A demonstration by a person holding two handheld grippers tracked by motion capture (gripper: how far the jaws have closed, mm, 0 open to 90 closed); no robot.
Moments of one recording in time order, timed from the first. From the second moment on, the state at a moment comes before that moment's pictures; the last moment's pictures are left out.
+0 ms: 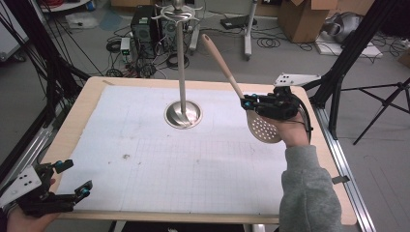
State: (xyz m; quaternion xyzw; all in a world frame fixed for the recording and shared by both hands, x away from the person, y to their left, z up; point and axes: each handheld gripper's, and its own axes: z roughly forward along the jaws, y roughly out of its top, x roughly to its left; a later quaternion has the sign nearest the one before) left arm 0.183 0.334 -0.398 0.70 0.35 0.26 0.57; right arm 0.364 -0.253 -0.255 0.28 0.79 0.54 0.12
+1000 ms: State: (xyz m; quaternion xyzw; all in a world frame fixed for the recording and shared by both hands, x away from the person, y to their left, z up) left arm 0.181 0.335 -0.398 0.70 0.35 0.26 0.57; right arm 0.378 -0.248 -0.232 0.29 0.78 0.55 0.13
